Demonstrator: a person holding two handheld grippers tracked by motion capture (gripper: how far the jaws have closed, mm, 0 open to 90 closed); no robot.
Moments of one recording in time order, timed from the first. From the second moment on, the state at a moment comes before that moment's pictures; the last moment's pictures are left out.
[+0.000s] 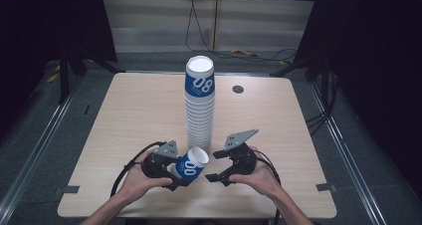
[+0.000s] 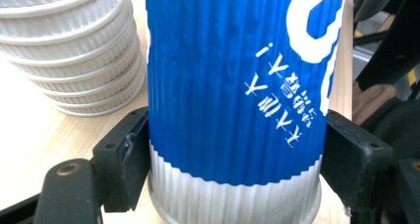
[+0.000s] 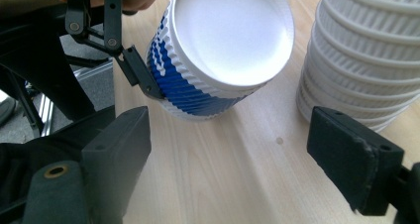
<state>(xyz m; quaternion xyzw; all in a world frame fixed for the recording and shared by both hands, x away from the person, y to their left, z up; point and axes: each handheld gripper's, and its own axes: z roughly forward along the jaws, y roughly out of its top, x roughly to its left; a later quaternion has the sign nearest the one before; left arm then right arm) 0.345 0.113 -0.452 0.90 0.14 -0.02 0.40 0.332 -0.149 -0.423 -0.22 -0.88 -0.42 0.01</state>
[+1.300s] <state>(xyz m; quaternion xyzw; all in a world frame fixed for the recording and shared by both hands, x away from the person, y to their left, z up) 0.331 0.075 -0.441 0.96 0.04 0.01 0.29 0.334 -0.122 -0.427 -0.15 -0.94 -0.30 0.04</state>
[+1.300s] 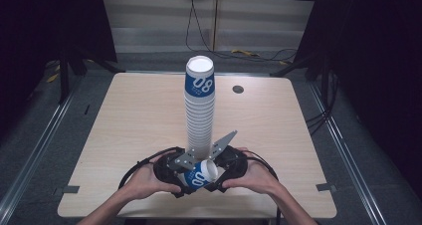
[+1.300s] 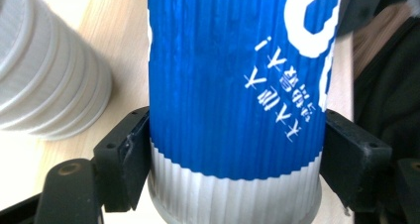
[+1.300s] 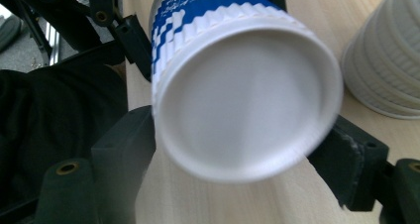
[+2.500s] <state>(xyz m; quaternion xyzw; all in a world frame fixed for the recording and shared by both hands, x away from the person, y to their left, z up) 0.333 0.085 -0.440 0.93 0.03 -0.02 0.36 0.332 -0.123 -0.424 -0.15 -0.93 -0.33 0.06</state>
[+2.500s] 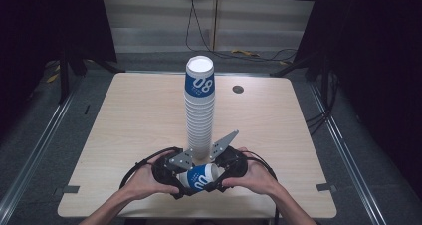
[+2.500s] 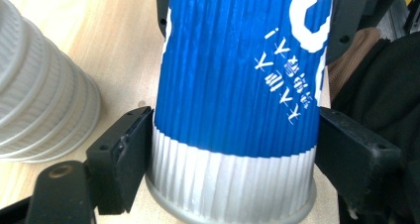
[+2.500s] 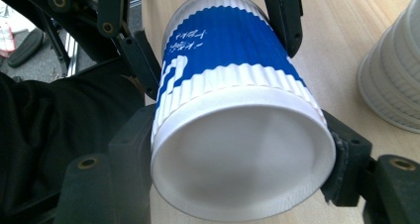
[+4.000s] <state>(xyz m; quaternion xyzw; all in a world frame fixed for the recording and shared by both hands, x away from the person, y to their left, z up) 0.348 0.126 -0.451 0.84 0.16 -0.03 0.52 0.336 -0.160 -0.432 -0.22 -0.89 -0.39 0.00</state>
